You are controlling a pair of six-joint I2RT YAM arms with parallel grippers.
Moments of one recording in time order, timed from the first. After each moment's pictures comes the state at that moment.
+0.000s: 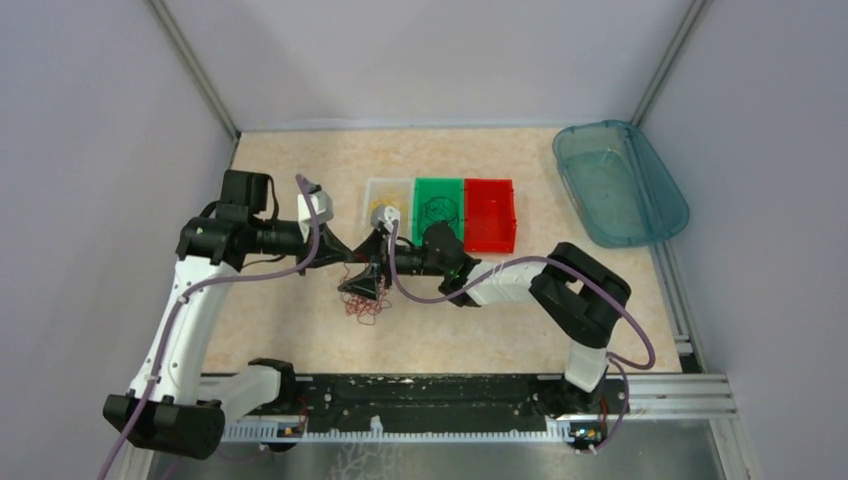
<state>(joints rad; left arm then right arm) -0.18 1.08 1.23 -1.06 1.03 0.80 0.96 1.77 0.91 0.94 -0.59 0.30</state>
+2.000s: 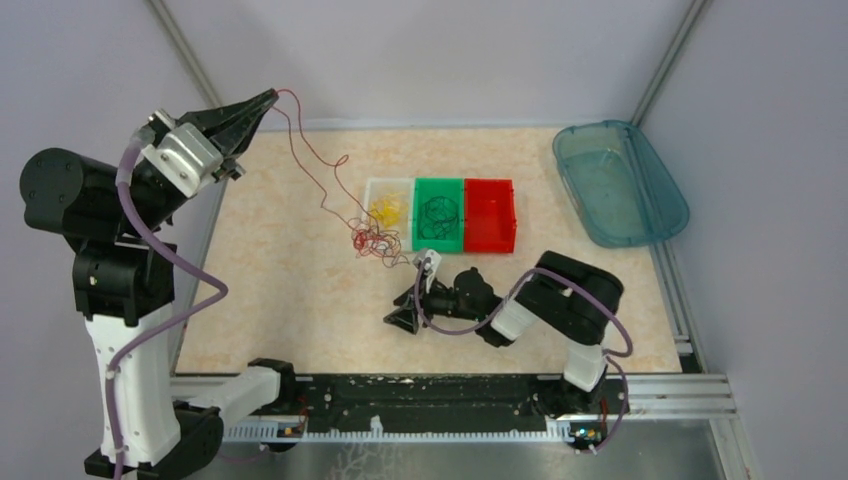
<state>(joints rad) -0.18 1.06 1.84 -0.30 0.67 0.46 0.97 1.88 0.46 1.28 -0.38 0.44</state>
